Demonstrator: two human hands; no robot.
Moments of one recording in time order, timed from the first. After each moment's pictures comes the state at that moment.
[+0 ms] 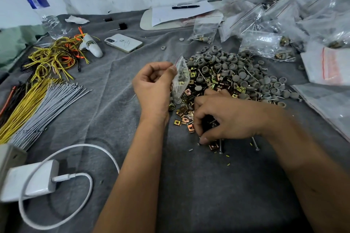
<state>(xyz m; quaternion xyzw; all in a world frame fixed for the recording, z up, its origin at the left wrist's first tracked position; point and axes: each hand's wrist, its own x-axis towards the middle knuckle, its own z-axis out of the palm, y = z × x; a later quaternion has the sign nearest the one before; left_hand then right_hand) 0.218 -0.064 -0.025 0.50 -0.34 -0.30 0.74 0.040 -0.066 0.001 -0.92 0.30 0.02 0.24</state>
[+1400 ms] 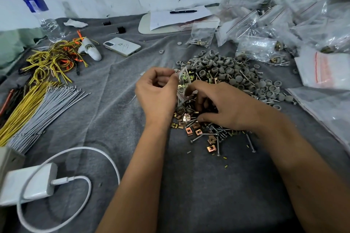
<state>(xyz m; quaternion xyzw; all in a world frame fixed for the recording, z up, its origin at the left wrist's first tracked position) 0.212 -0.067 -0.034 0.54 -0.37 -0.23 0.71 0.037 -0.080 -0.006 -0.91 0.33 -0.14 0.22</state>
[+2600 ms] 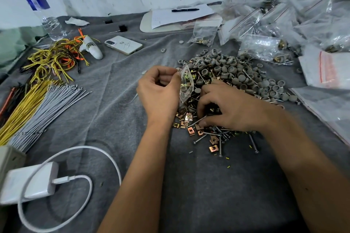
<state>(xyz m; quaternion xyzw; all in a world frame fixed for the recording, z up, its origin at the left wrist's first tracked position) 0.210 -0.065 -0.032 0.55 -0.38 -0.23 0.71 0.035 -0.085 -0.007 -0.93 0.32 -0.09 0.17</state>
